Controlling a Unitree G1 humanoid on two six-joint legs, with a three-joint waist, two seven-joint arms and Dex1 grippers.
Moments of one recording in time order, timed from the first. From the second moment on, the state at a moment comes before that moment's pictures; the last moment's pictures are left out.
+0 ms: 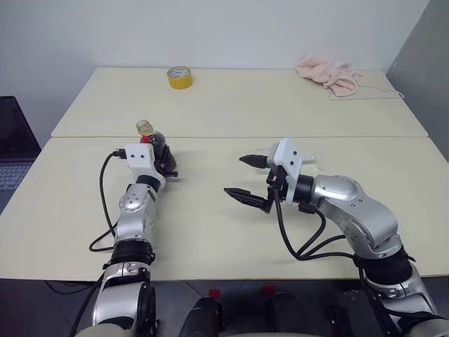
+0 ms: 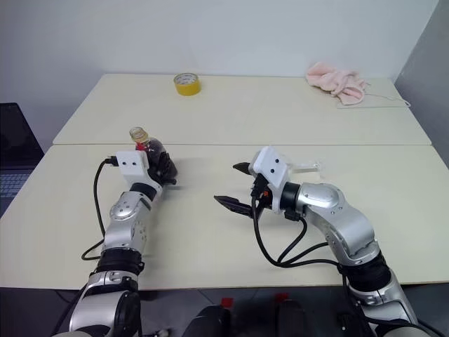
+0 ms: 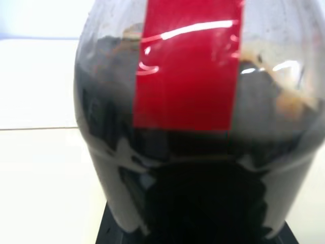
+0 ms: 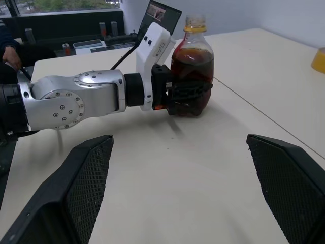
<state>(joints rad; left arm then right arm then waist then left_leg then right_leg) -0.55 0.28 0.23 0.58 -0.18 -0.10 -0.25 -0.50 -0.40 0.23 -0.43 0.42 0.69 0.67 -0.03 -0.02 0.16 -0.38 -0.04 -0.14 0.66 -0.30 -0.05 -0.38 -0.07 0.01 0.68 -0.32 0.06</state>
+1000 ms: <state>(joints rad) -0.09 0.27 0.25 0.00 -0.20 0.04 -0.20 -0.38 -0.53 0.17 -0.55 0.46 0.72 0.70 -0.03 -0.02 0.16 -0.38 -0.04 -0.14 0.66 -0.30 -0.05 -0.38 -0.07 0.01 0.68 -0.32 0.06</state>
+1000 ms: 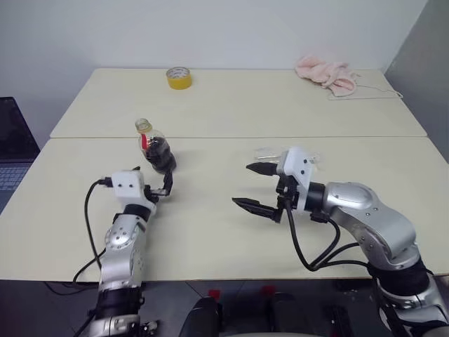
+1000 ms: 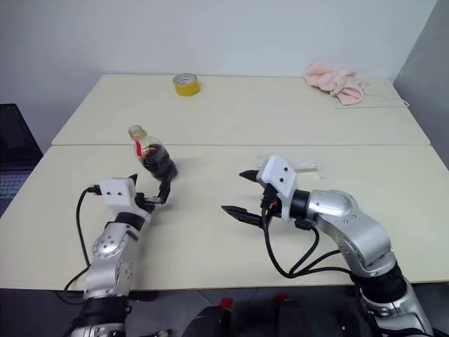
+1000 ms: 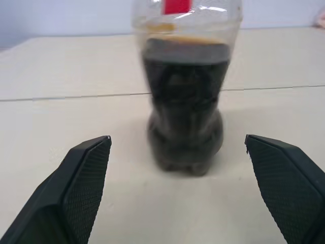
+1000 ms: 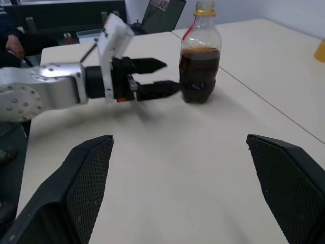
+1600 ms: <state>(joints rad) -0.06 0.49 0.04 -0.29 -0.34 0.27 -0.63 -0.31 -0.72 0.27 -0.38 -0.18 0.45 0.42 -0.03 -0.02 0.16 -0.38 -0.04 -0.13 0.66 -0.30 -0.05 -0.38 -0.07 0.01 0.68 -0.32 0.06</state>
